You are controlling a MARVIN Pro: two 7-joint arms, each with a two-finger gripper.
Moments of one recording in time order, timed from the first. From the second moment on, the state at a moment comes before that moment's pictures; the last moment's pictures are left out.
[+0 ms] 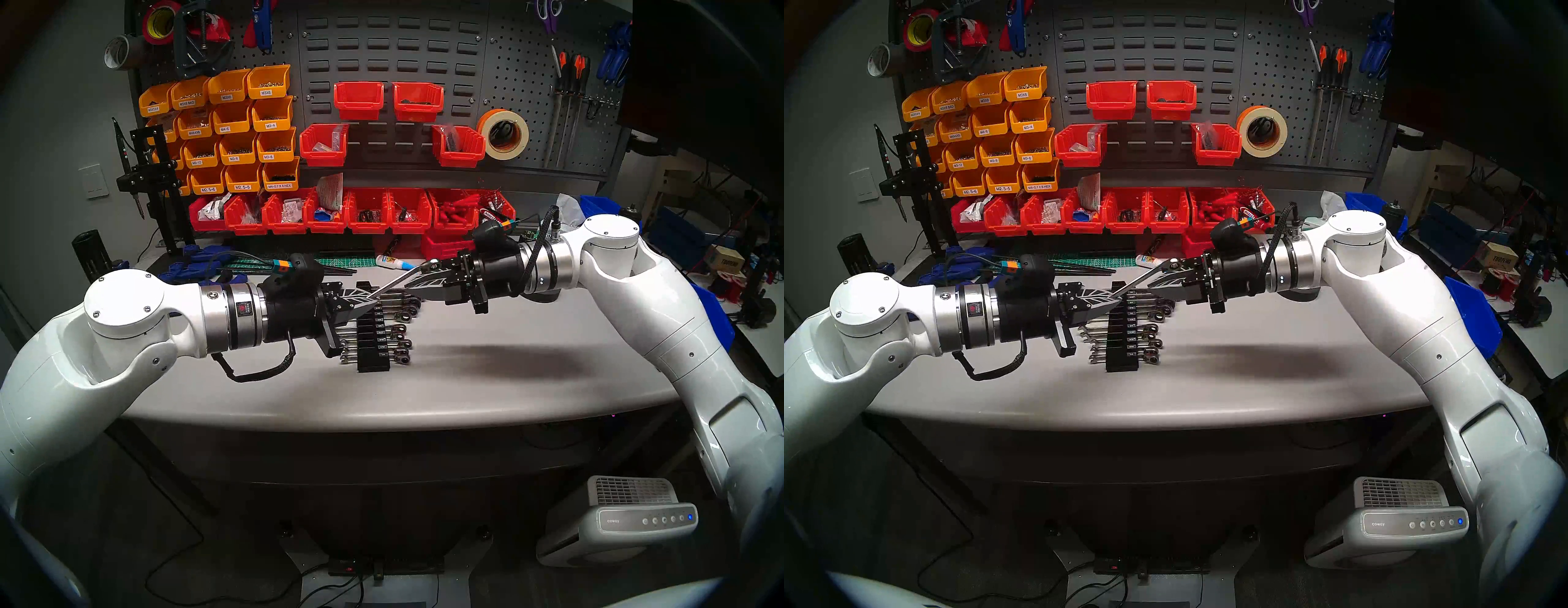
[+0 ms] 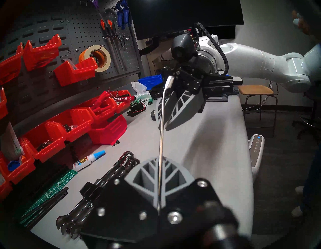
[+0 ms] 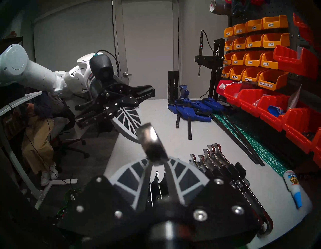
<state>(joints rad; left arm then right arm) 1.51 -0.45 -1.38 -2.19 -0.78 0.31 -0.49 -0.82 -0.79 0.99 -1.52 0.70 0.37 1.25</state>
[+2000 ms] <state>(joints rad) 1.08 -0.64 -1.08 -1.91 -0.34 0.40 -0.79 -1.19 -0.62 1.21 -1.63 0.87 0.28 1.12</state>
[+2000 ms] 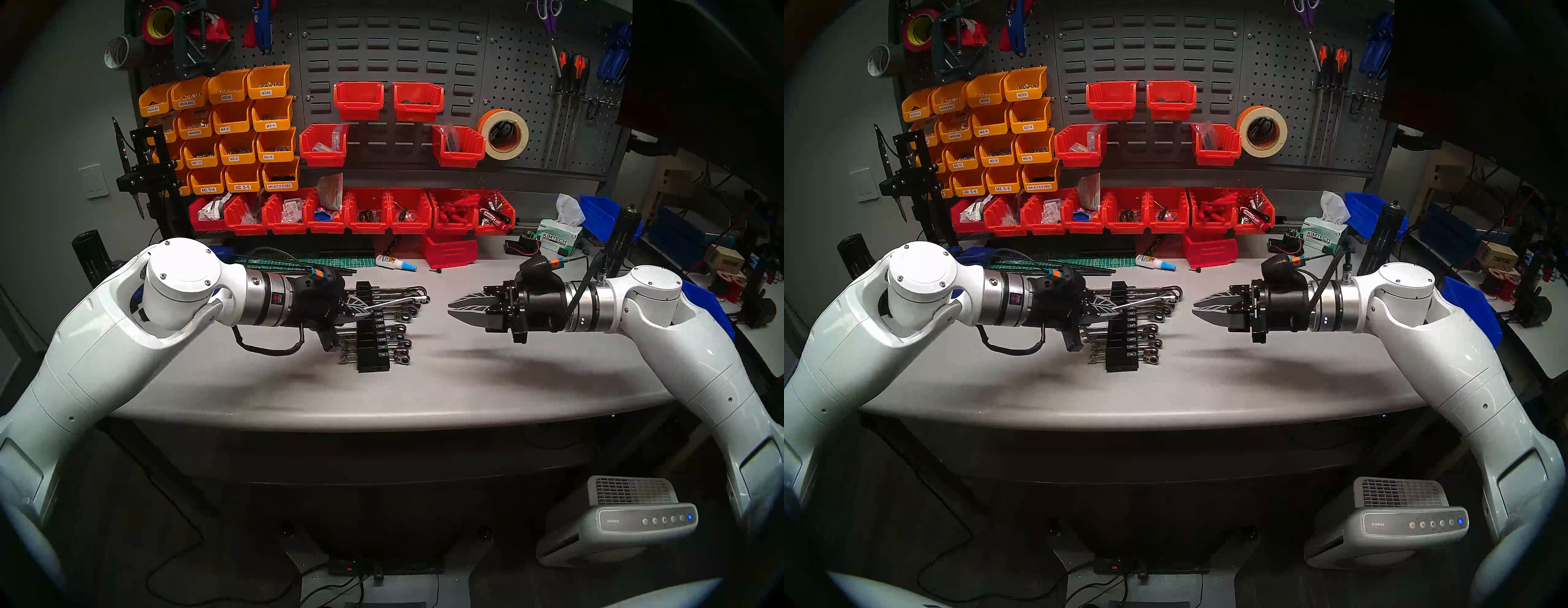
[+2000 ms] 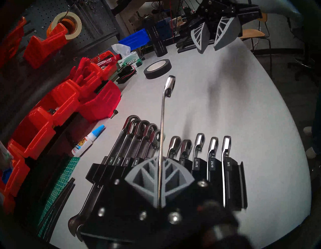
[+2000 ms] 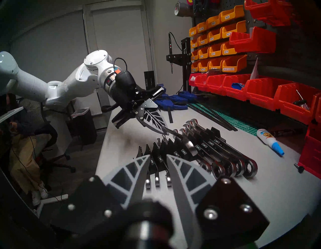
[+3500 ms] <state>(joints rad) 1.01 -0.67 -1.07 -1.82 -0.22 0.35 -0.94 -1.25 -0.62 1.26 -1.67 0.90 0.28 1.00</state>
